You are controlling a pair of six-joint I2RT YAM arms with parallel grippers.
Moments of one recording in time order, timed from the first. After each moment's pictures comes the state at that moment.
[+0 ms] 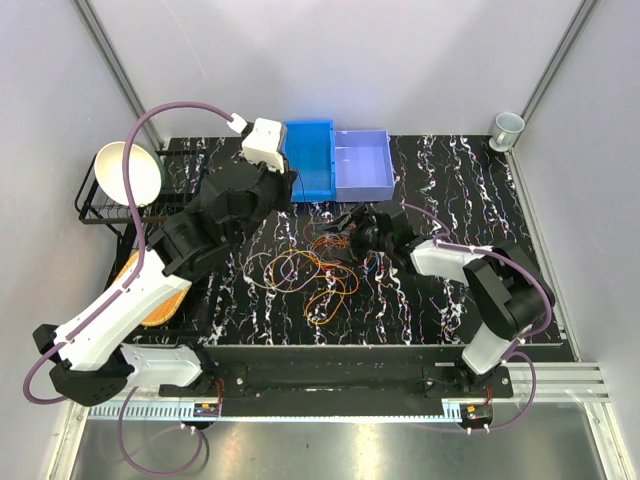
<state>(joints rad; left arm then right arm) -0.89 1.19 1.53 -0.53 -0.46 -0.20 0.56 1.67 0.83 0.33 -0.38 1.51</state>
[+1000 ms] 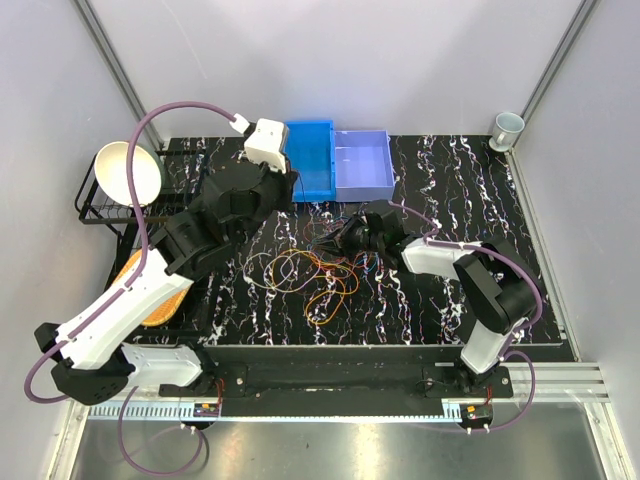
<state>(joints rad) -0.89 1.20 1.53 -0.53 -0.47 -0.20 0.61 1.74 0.88 0.36 -0.43 1.53</state>
